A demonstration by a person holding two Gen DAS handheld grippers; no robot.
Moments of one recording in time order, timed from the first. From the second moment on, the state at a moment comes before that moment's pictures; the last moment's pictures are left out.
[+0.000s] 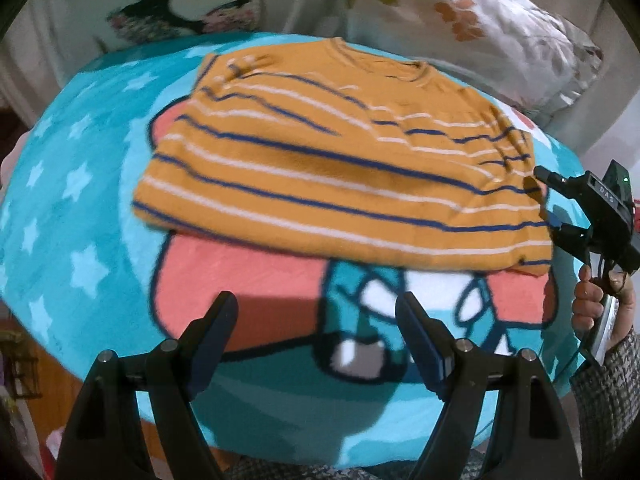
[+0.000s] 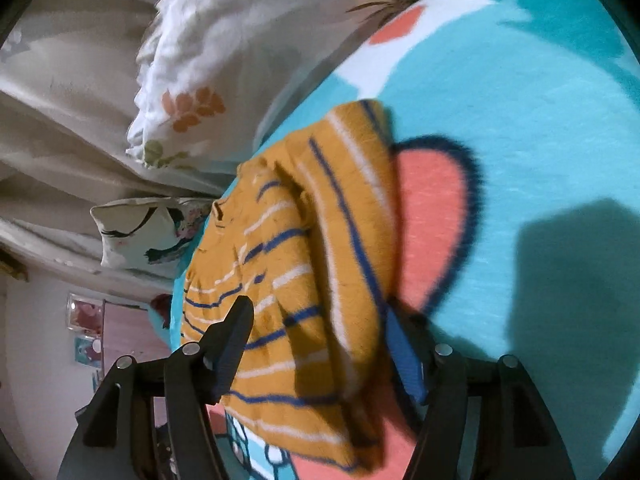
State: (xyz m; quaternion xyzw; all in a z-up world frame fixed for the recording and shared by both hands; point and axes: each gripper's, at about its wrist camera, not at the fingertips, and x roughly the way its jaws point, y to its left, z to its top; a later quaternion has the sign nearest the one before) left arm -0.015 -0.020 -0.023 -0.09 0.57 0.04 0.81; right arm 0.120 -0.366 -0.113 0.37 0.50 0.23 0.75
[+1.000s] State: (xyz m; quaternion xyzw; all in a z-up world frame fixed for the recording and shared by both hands) left arm -0.008 0.250 -0.041 -0.23 0.55 0.07 0.80; right arm 0.147 0.017 -0.047 0.12 0.53 0.25 0.80
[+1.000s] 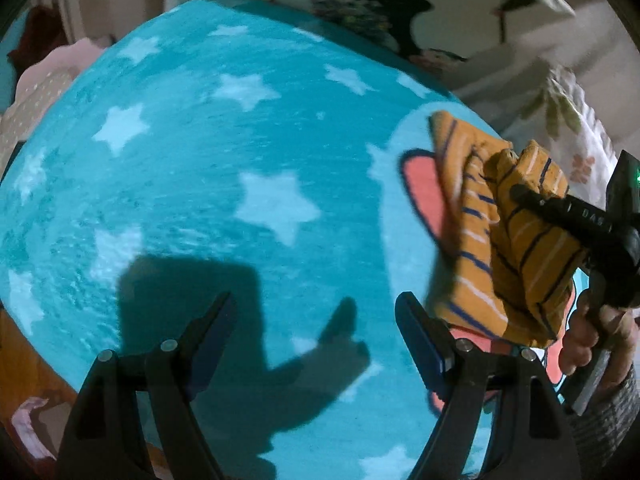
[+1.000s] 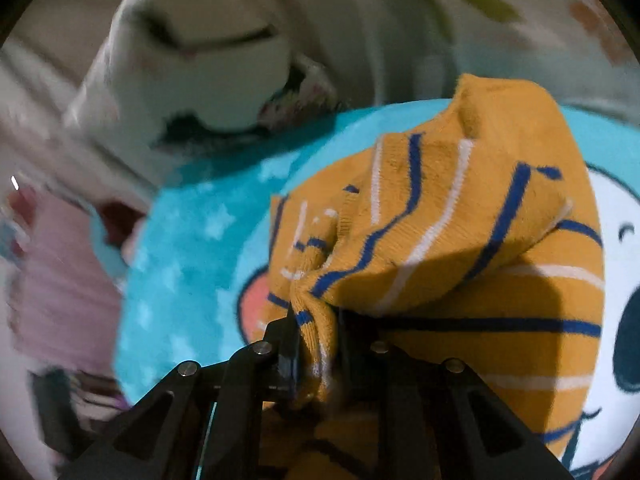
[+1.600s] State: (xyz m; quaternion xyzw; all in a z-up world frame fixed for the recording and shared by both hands) left arm 0.044 0.227 -0.026 -0.23 0.54 -0.02 0.81; right arm 0.110 0.017 -0.012 0.09 0.50 0.33 0.80
